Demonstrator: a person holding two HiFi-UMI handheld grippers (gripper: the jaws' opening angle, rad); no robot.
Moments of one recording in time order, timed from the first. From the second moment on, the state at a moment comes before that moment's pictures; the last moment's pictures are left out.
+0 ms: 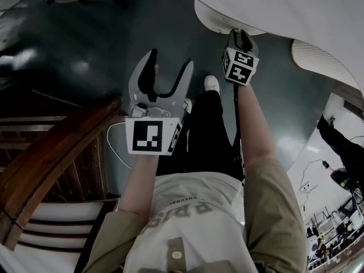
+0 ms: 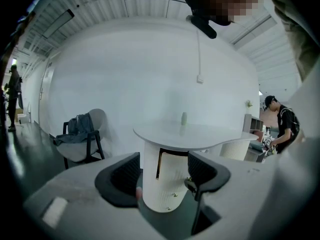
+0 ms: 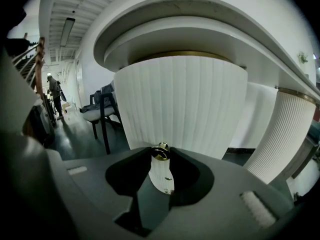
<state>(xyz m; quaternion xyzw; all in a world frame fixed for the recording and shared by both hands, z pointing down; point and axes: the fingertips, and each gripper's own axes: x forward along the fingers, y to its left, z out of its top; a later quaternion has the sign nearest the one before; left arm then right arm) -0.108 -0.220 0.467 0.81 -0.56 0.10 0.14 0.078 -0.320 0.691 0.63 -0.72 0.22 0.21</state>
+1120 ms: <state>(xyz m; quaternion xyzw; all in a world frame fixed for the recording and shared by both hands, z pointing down) -0.094 -0.244 0.482 0.80 -0.57 0.11 0.15 0.085 -0.364 0.692 0.63 -0.72 0.21 0.21</state>
